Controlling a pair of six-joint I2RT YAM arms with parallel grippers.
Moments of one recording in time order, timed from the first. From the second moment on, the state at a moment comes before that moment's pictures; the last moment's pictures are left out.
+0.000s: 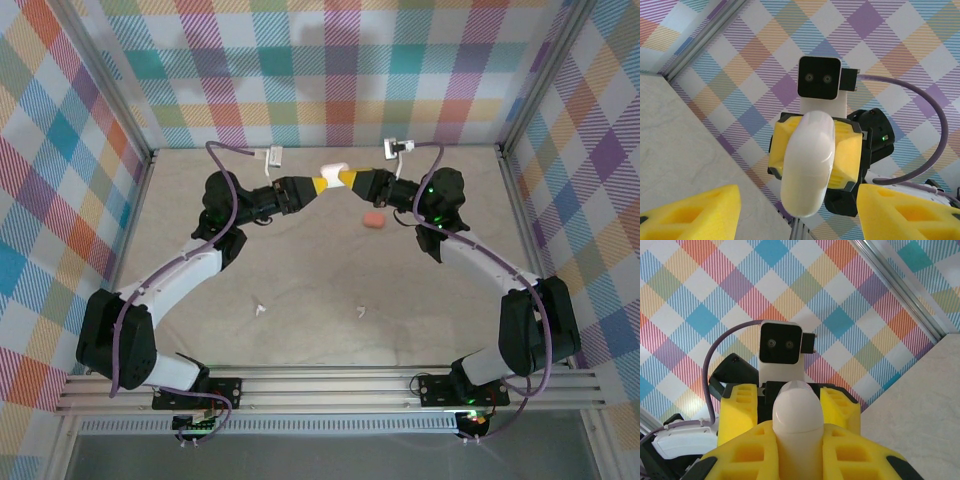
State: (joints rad) left arm -0.44 1.41 1.00 0.61 0.80 -0.97; right arm 0.39 1.46 0.98 0.81 -0.91 1.01
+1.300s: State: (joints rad) left arm -0.47 1.44 1.06 0.57 0.83 -0.91; right arm 0.39 1.42 0.98 0.75 -0.90 0.97
